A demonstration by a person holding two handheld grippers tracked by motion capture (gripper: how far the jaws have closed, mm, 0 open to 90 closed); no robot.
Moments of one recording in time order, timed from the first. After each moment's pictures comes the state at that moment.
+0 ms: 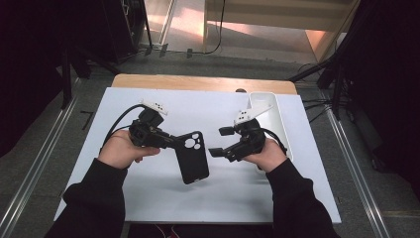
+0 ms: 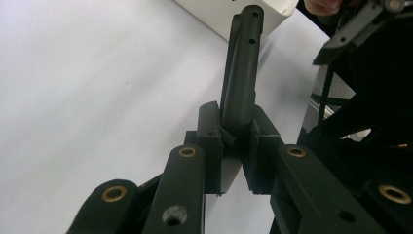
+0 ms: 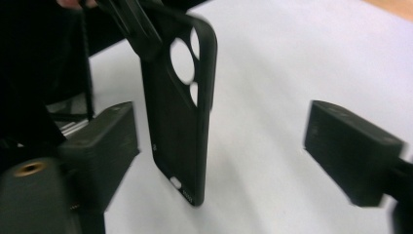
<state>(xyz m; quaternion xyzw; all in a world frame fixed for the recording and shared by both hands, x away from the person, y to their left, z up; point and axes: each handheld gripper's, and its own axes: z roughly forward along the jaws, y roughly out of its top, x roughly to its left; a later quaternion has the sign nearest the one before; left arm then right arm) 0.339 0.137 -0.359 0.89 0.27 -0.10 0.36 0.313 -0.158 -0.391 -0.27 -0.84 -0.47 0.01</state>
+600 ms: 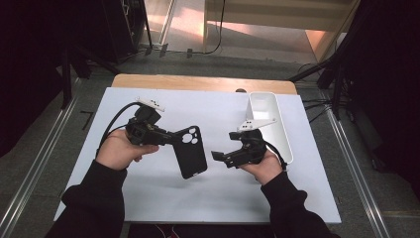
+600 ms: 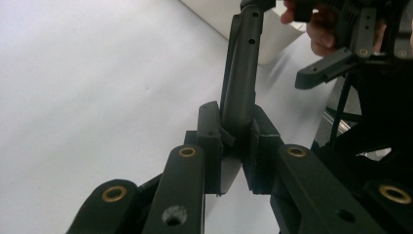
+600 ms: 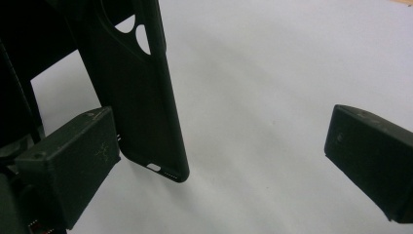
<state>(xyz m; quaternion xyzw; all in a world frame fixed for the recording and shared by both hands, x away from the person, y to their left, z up) 0.336 0.140 -0.349 0.88 0.31 -0.07 0.37 0.297 -0.162 -0.421 -0.38 -0.80 -0.46 -0.04</state>
